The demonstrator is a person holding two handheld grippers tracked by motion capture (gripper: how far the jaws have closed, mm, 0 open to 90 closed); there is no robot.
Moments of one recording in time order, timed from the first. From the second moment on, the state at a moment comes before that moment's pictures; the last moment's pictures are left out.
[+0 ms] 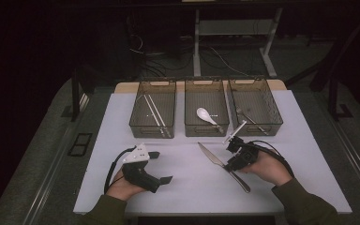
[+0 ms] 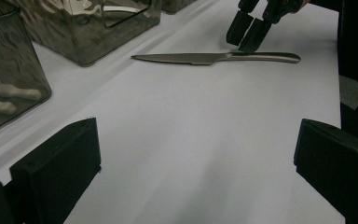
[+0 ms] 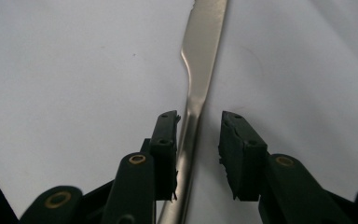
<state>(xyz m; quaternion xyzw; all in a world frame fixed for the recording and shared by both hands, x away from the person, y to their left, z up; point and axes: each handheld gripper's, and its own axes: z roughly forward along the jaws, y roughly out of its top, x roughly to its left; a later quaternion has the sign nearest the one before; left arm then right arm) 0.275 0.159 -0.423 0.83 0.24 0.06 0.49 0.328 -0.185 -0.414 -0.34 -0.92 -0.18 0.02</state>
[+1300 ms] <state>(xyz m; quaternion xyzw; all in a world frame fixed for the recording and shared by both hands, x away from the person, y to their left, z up) 0.275 0.158 -0.424 0.83 0.24 0.06 0.49 0.327 -0.157 -0.419 -0.29 -0.95 -0.08 -0.02</state>
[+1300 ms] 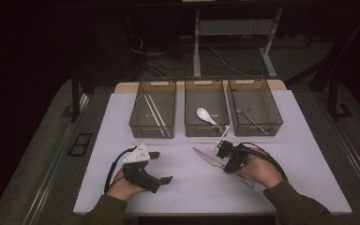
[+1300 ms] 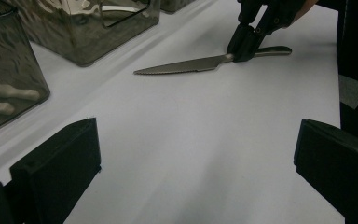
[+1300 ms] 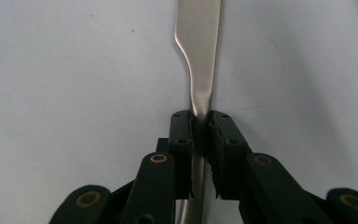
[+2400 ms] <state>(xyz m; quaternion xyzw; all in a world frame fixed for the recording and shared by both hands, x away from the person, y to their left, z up) 0.276 0.159 -0.423 0.83 0.24 0.06 0.49 0.337 -0.192 -0.400 -0.29 -0.95 -0.11 0.00</state>
